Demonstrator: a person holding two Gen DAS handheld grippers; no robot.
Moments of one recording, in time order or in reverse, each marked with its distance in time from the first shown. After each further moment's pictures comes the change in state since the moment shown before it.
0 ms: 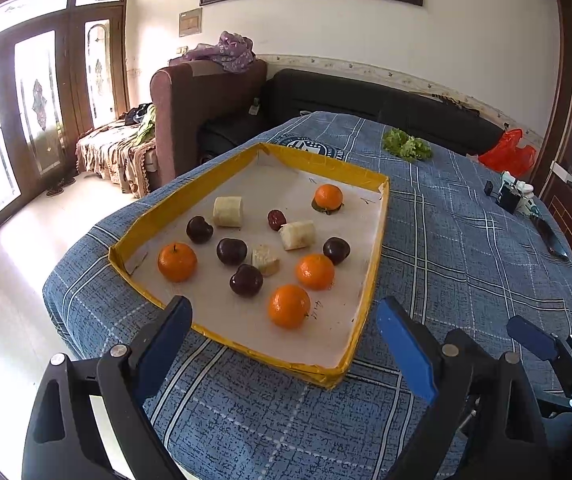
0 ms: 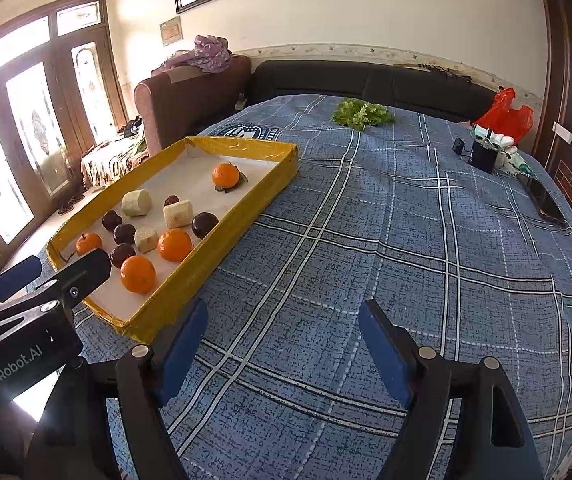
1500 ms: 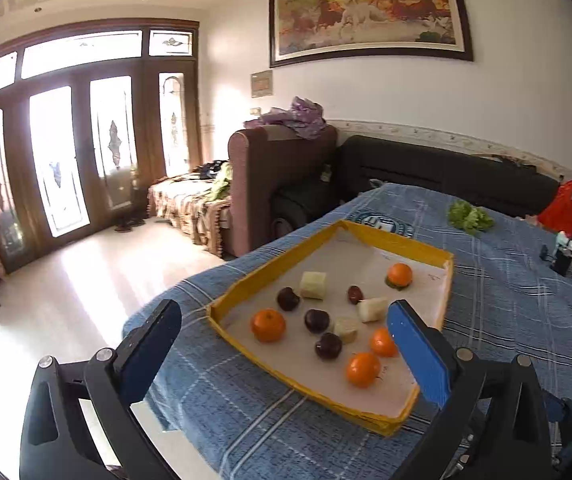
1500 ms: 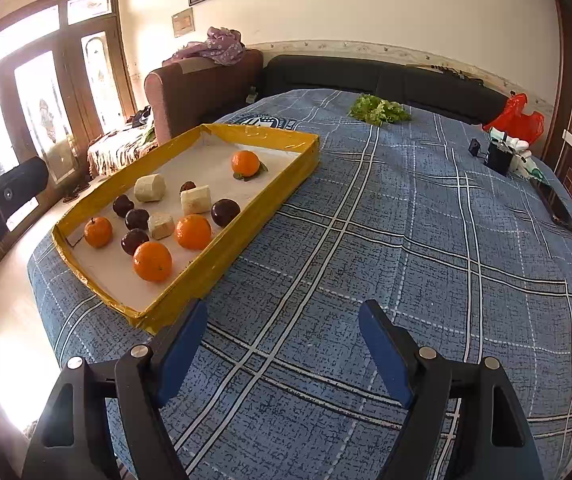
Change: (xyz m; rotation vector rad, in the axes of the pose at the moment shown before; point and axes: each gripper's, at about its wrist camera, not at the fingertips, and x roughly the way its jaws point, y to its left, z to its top) left arm -0.049 0.019 0.011 -0.068 -0.260 0.286; right arm 0.005 0.022 -0.006 -0.042 0.007 0.017
